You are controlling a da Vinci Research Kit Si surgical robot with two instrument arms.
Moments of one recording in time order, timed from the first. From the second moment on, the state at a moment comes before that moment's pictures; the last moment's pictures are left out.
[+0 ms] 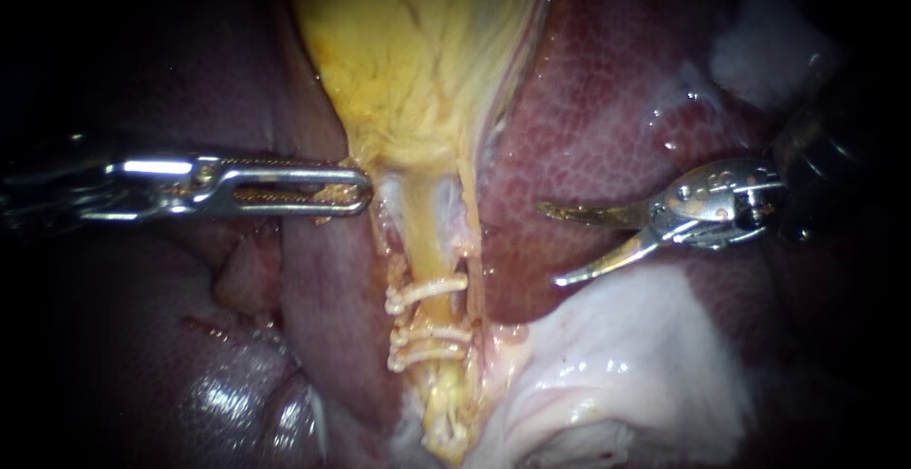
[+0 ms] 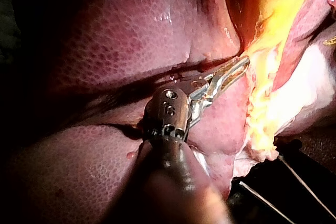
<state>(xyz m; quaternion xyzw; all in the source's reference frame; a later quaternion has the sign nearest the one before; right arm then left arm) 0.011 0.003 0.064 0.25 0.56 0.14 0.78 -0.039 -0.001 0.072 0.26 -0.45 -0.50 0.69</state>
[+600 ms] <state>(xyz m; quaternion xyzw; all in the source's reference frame) 0.013 0.001 0.066 0.26 0.56 0.12 0.78 -0.035 0.002 0.068 0.26 -0.45 -0.51 0.69</state>
